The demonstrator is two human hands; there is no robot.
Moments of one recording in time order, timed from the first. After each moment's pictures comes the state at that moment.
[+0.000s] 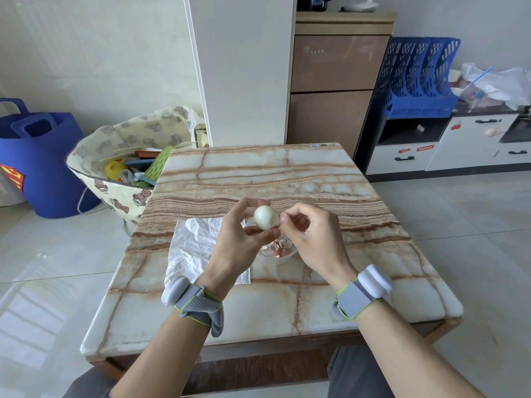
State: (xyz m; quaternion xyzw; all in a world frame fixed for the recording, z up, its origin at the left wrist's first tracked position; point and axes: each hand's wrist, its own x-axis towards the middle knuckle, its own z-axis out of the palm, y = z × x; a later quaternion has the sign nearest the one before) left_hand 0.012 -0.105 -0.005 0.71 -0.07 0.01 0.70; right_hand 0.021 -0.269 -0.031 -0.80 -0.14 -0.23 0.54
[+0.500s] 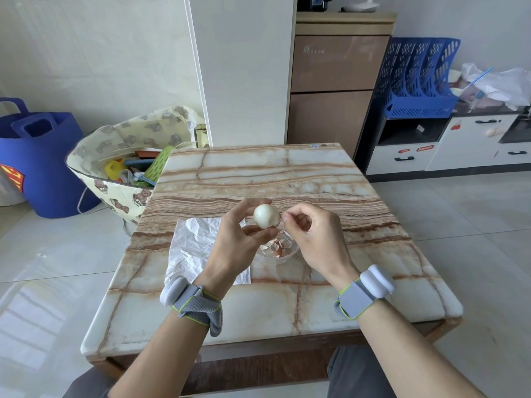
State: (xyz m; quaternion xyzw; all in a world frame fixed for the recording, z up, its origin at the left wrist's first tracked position) left_hand 0.012 -0.102 -0.004 0.72 -0.08 0.01 0.69; right_hand 0.022 -0.272 -0.029 -0.82 -0.12 -0.23 0.50
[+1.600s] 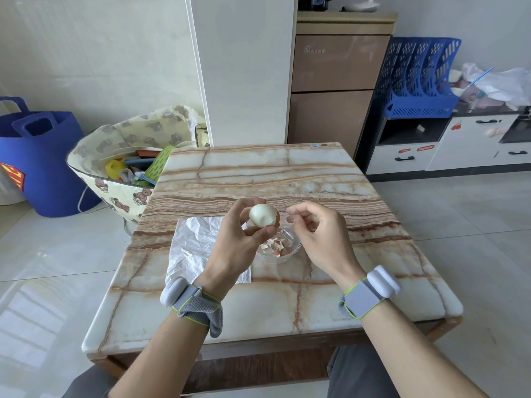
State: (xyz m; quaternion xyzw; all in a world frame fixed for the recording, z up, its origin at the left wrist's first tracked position) left_hand 0.011 -0.102 -0.011 0.68 -0.07 -0.01 0.73; right_hand 0.022 -0.280 -0.033 -0.82 -0.09 -0.20 0.54
